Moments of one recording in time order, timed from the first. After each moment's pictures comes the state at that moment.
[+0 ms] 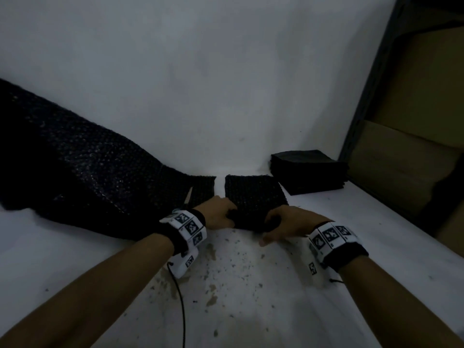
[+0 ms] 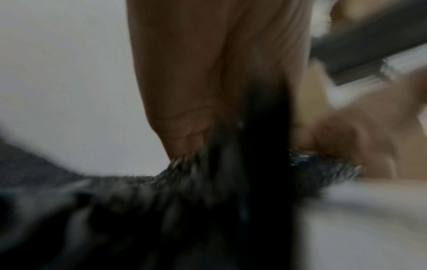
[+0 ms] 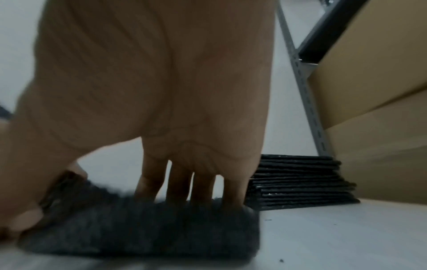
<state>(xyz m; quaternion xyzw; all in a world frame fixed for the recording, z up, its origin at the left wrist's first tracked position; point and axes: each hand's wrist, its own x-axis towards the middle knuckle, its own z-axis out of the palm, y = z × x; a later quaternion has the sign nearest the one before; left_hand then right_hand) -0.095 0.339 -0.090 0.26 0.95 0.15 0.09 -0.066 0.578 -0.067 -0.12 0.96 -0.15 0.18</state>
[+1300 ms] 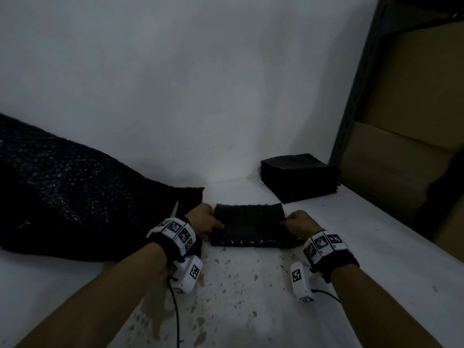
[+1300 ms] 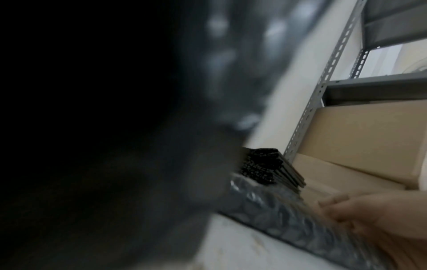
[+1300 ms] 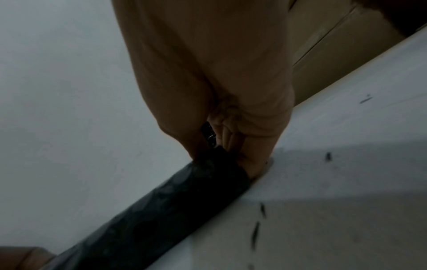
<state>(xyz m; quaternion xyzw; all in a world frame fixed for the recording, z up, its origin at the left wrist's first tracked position) -0.143 0.346 -0.102 -0.05 0.86 0.47 0.19 -0.137 0.623 -0.127 0.16 0.91 -0.38 0.05</state>
